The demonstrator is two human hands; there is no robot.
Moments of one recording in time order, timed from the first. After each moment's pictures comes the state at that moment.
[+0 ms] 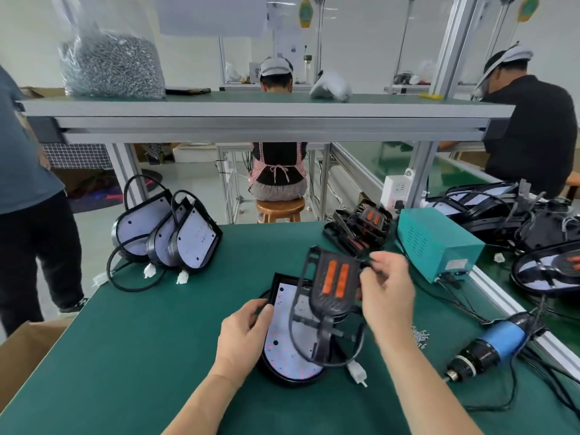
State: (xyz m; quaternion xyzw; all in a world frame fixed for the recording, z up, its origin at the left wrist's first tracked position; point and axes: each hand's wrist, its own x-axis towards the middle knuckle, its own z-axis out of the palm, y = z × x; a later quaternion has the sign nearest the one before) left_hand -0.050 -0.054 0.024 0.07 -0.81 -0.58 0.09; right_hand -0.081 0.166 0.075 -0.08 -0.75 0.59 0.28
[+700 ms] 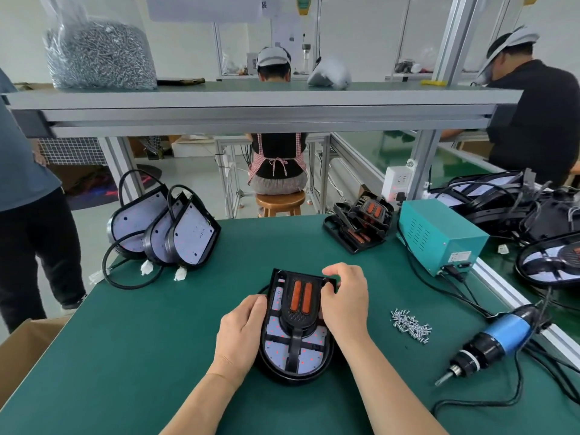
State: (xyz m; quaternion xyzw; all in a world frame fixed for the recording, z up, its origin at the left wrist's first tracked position) left_hand -0.052 -0.054 0.020 0.07 -0.80 -0.59 0.09; right_hand -0.103 0.121 0.031 -0.05 -0.86 0.46 0.21
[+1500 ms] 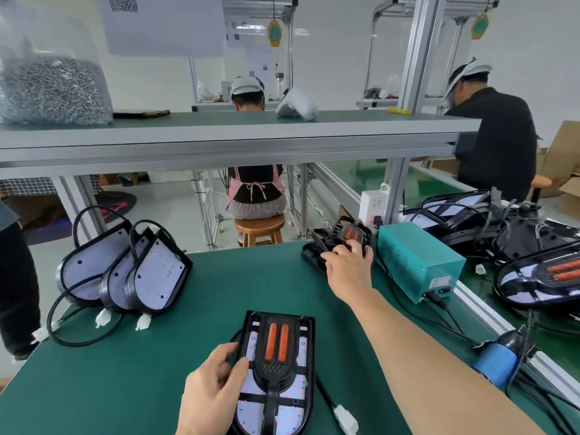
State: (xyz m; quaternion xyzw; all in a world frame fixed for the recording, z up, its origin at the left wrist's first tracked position) left_hand -0.053 -0.059 0.014 0.02 -0.84 -0.53 0.12; right_hand -0.253 0.205 0.042 0.01 -0.98 0.04 0.18
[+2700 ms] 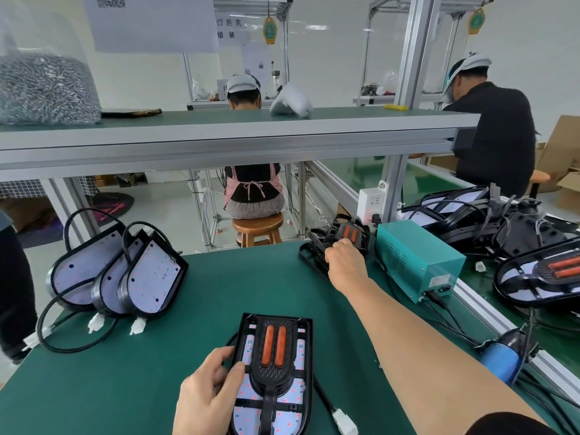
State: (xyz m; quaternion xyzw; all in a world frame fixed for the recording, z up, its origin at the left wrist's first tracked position) left_hand -0.054 -0.057 0.015 0.01 -0.82 -0.55 0.12; right_hand -0.266 0.205 0.060 0.06 -0.99 -0.01 0.13
